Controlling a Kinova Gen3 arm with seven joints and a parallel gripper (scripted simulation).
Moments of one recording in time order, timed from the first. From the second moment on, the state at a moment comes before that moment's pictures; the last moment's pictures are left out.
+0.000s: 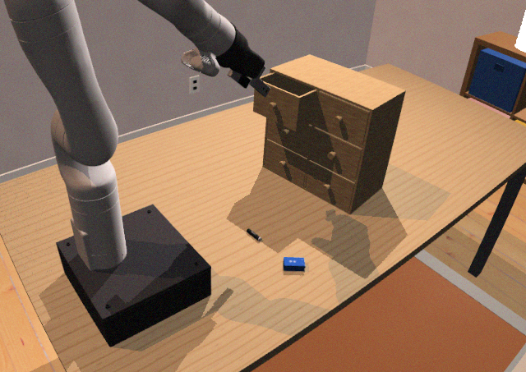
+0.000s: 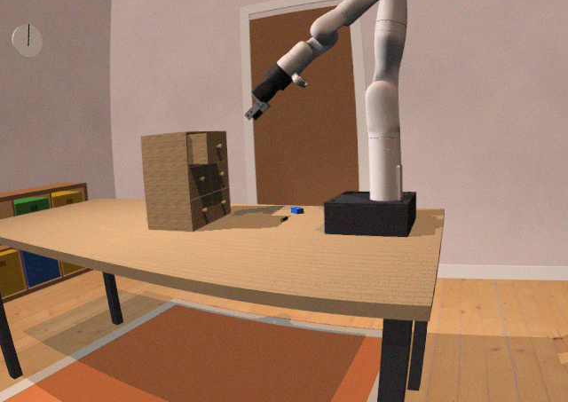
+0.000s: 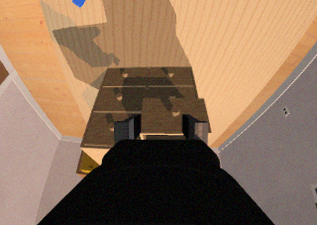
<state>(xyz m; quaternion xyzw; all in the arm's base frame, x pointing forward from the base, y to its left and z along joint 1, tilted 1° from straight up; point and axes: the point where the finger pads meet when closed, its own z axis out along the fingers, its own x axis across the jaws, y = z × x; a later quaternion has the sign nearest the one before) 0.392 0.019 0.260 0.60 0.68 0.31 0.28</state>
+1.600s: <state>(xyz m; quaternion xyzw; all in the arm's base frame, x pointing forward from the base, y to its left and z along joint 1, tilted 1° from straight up) 0.391 0.019 0.273 0.63 0.71 0.22 0.20</state>
